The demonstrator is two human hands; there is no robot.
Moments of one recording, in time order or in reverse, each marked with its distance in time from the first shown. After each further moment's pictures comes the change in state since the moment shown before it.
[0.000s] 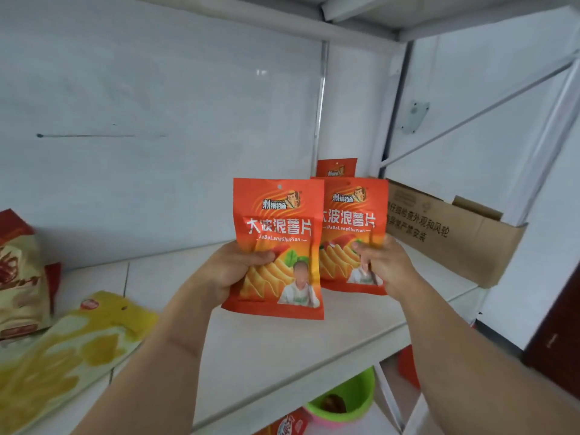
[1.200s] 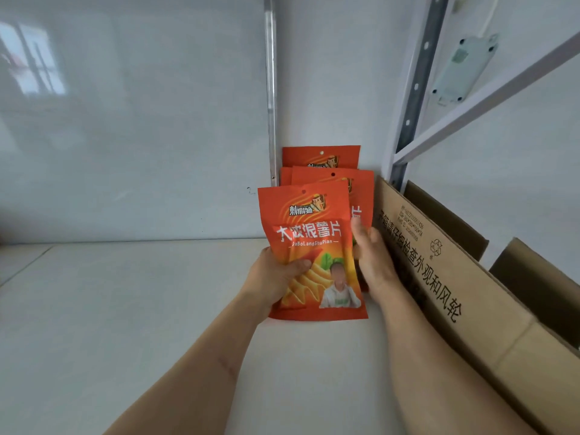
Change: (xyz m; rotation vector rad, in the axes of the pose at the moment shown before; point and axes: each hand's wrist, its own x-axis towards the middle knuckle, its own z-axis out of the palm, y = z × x) left_hand 0.237 -0.065 0.222 0.151 0.505 0.045; right_hand 0.268 0.089 -0.060 0.234 -0.431 -0.015
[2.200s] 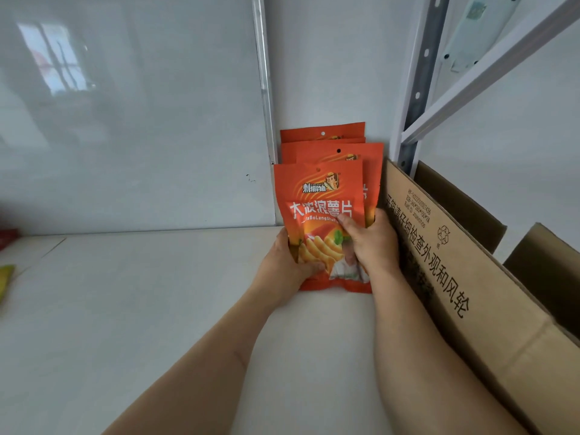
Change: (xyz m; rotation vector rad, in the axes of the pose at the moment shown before) left_hand -0.005 0.002 0.022 0.426 0.089 0.071; right_hand 0.028 0.017 0.008 -0.178 0.183 -0.072
